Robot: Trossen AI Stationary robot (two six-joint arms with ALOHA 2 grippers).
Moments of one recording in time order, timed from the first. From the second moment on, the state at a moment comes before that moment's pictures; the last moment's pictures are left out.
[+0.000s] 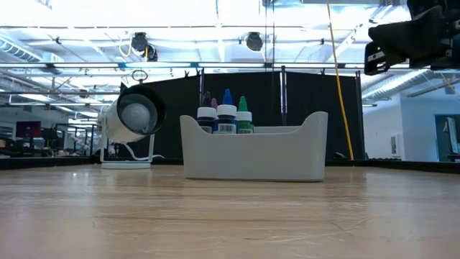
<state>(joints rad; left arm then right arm) -0.23 1.37 1.43 -0.94 0.13 0.18 0.25 0.62 0.02 0.68 -0.01 -0.07</state>
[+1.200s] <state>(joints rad) -0.44 0.26 0.12 0.20 -0.32 0.17 0.25 0.35 0.02 0.46 0.05 -0.07</state>
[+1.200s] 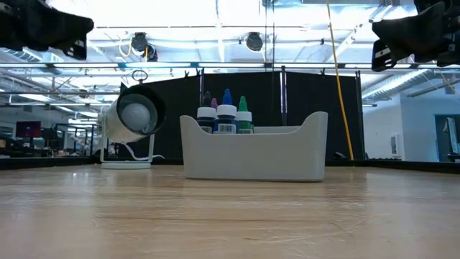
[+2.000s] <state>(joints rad) -0.44 0.27 0.01 0.29 -0.33 0.12 0.25 0.25 0.02 0.44 0.05 -0.01</state>
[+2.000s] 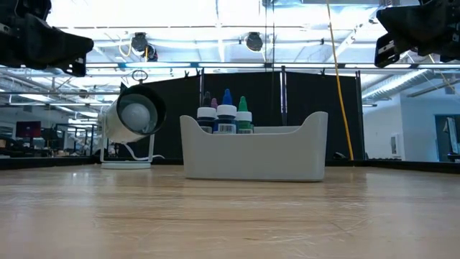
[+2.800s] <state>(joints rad) -0.67 0.27 0.01 0.23 -0.66 0.13 0.25 0.01 0.02 0.26 0.09 -0.01</state>
